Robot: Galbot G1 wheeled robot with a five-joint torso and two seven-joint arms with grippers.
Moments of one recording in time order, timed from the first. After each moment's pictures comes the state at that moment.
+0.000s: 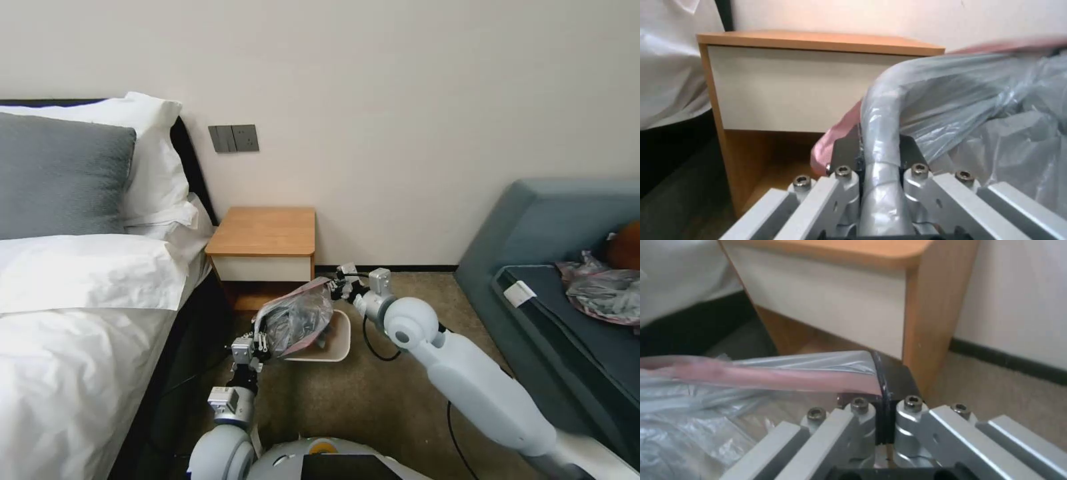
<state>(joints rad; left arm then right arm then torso) 1.74 -1.36 -0.35 -2.21 -0.15 -0.07 -0.20 -0.76 0.93 -0.06 2.10 0.99 -0.71 0.31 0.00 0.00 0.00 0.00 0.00</state>
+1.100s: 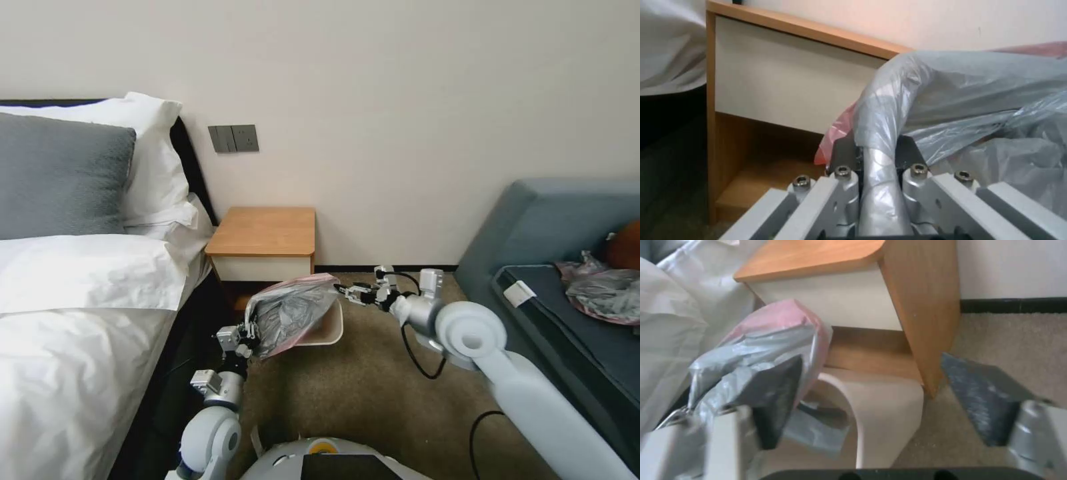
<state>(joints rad) 1.65 -1.35 -0.44 -2.16 -0.42 -0.05 -0.13 -1.01 0.83 0.29 2.29 1.43 -0.73 0.42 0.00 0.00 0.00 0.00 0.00</state>
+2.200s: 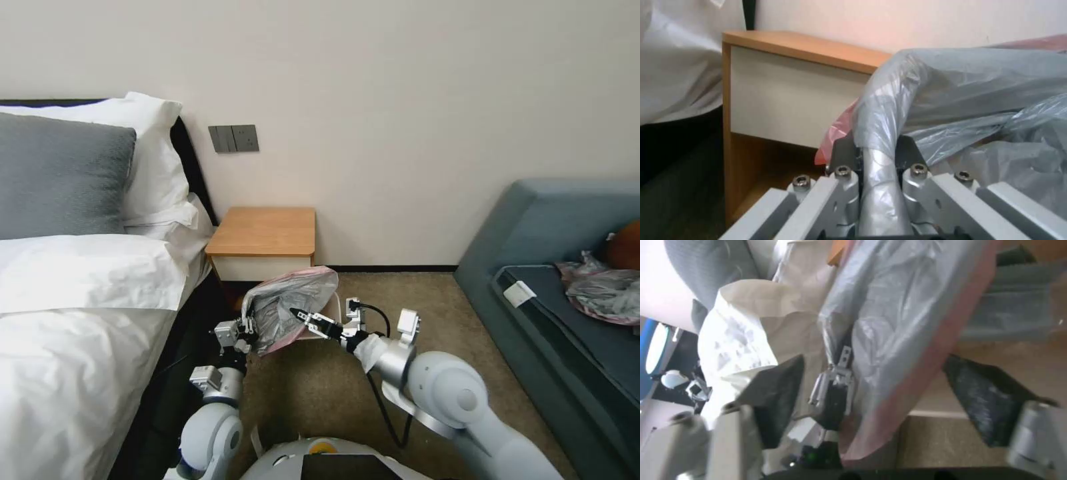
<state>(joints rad) 1.65 -1.35 -0.42 -2.21 -0.36 -0.02 -0.20 -1.18 1.07 0.10 2.44 1.63 -0.51 0.62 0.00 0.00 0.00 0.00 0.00</state>
